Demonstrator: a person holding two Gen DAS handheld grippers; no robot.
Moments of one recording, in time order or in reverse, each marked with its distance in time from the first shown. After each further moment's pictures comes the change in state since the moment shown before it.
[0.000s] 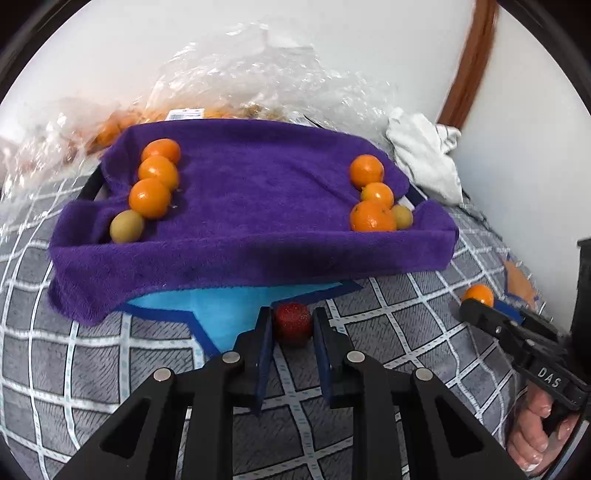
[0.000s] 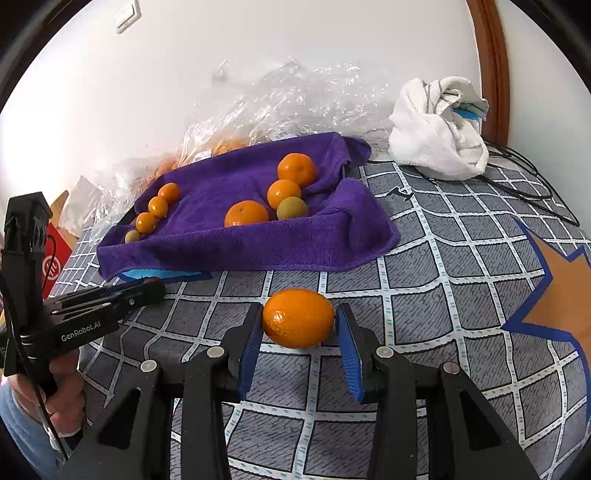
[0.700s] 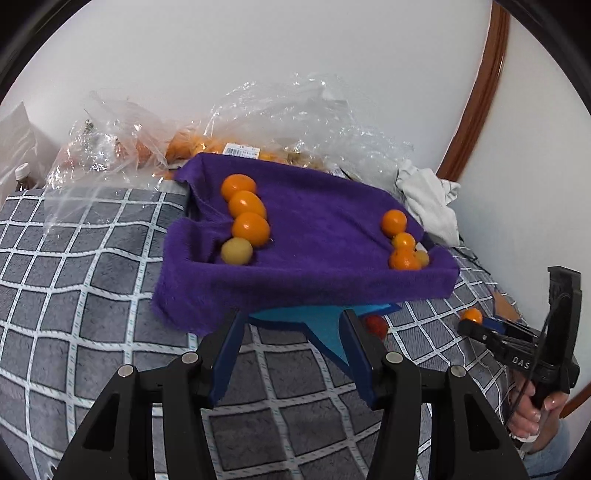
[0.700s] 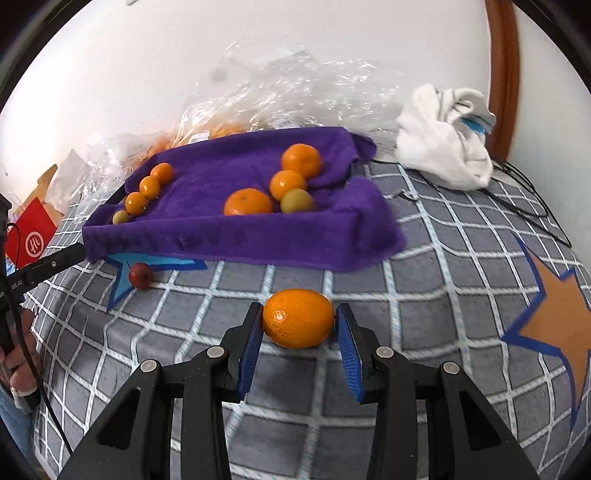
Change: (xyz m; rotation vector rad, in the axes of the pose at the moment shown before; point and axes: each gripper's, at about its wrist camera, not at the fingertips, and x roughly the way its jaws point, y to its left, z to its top) left arm -0.048 0.072 -0.002 -0.046 -0.128 -0.051; right arm 0.005 0.011 0.001 -0.070 0.042 -0.077
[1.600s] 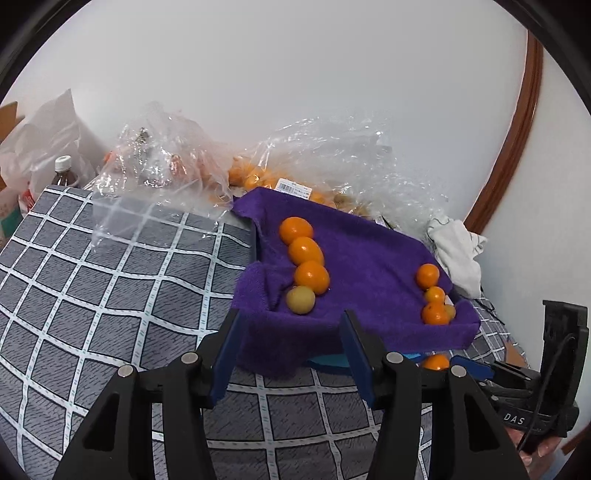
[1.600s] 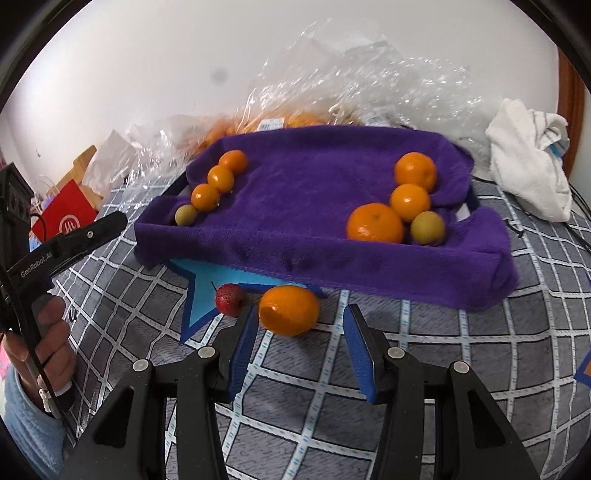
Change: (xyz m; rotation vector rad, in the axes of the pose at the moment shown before) left arm -0.018 0.044 0.017 -0.120 -0.120 0.061; right arm 0.032 0.084 0.028 -0.101 0.075 0.152
